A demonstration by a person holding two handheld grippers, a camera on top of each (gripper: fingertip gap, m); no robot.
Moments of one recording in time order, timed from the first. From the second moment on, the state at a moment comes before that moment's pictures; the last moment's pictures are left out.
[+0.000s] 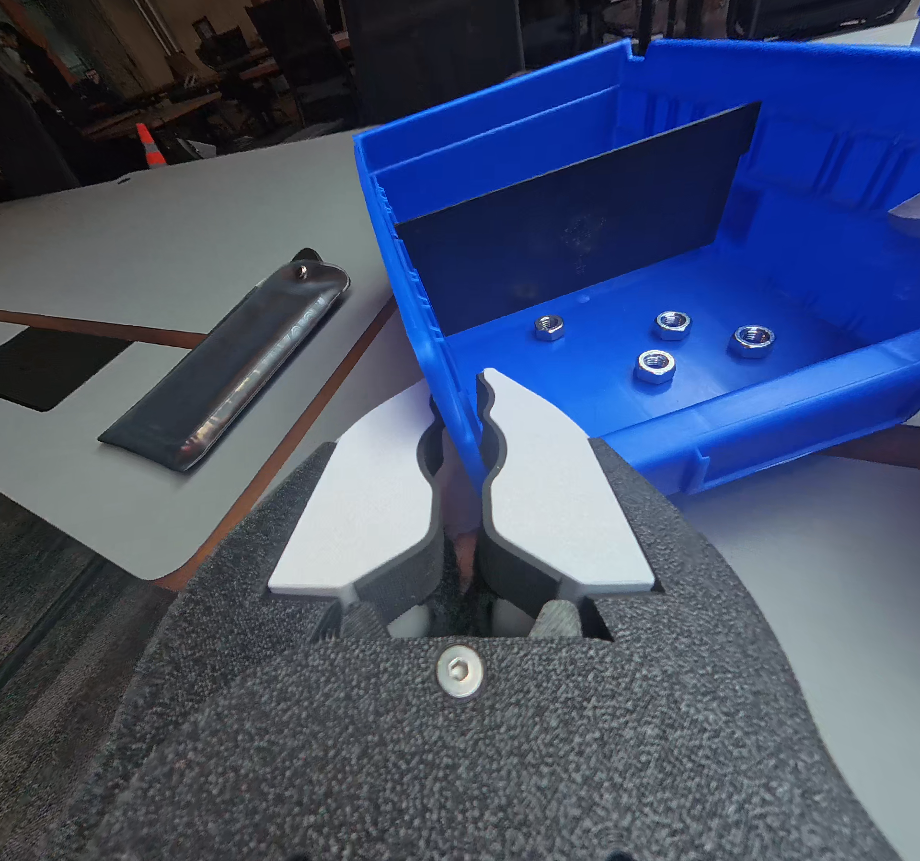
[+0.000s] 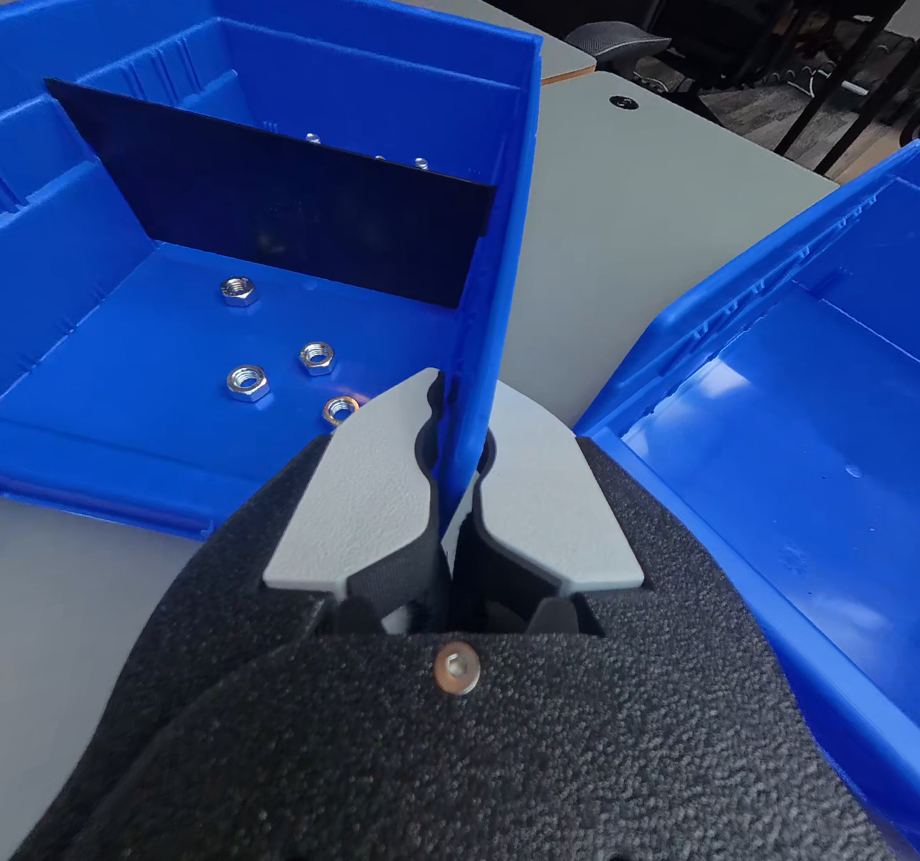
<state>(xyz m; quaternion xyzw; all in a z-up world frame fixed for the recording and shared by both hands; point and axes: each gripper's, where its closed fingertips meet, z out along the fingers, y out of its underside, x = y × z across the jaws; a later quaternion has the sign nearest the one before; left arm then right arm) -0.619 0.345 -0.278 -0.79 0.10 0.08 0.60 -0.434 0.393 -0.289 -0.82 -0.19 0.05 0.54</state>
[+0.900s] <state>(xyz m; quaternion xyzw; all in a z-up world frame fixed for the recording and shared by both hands) -0.372 0.432 -0.234 -0.76 0.47 0.01 0.45 -0.182 0.329 -0.250 -0.82 0.03 -0.01 0.57</state>
